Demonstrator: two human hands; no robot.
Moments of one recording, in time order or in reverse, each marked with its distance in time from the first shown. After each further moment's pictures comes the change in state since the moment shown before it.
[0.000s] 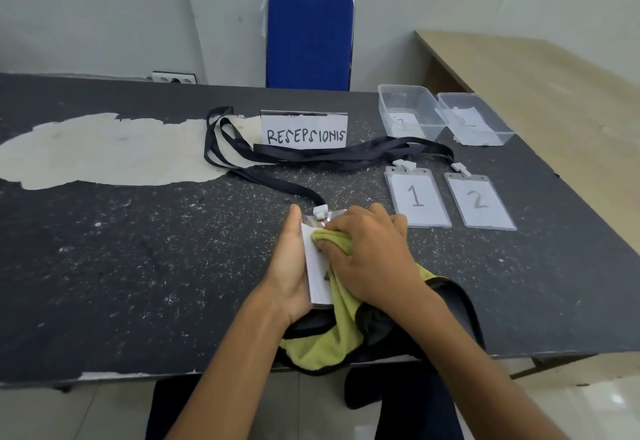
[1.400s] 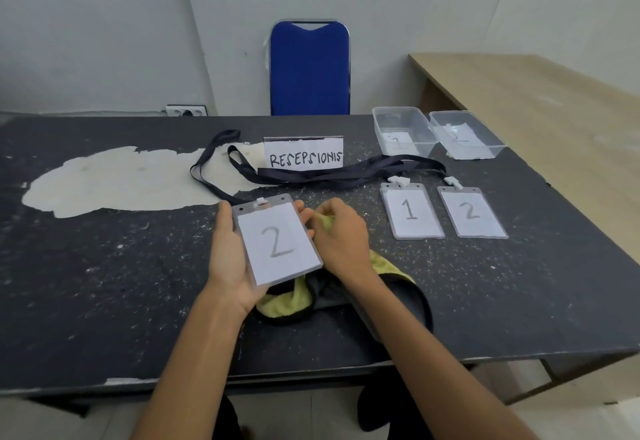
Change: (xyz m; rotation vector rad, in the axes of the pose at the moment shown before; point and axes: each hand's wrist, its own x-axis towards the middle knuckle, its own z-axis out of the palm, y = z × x) left_hand -0.026 0.050 -0.019 -0.027 0.155 0.275; right_hand 0.039 -0.015 0.025 0.487 0.067 0.379
